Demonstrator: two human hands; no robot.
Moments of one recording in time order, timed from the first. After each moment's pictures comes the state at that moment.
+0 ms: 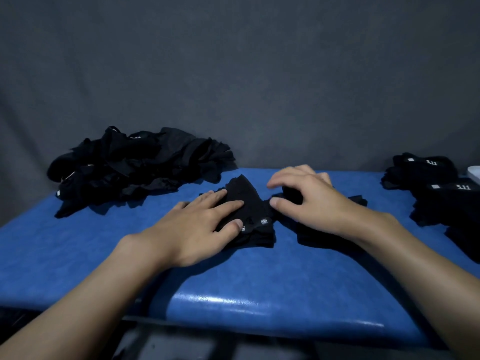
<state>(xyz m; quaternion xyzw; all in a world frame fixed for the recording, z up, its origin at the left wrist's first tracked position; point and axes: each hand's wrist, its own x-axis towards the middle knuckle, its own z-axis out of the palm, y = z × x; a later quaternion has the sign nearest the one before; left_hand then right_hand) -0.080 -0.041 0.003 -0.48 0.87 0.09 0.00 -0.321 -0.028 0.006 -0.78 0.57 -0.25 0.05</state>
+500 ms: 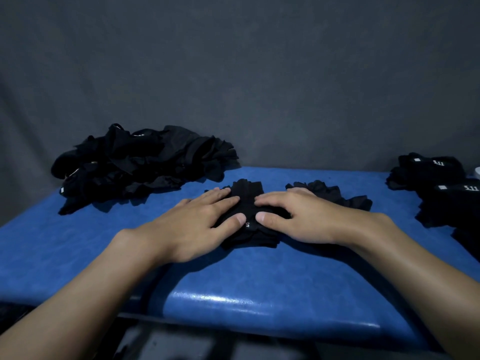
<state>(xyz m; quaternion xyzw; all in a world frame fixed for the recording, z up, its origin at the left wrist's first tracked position) -0.074 -0.045 0.006 -0.47 0.88 0.12 -0.03 -0.305 -0.032 -0.001 -0.81 0.57 -0.10 0.13</state>
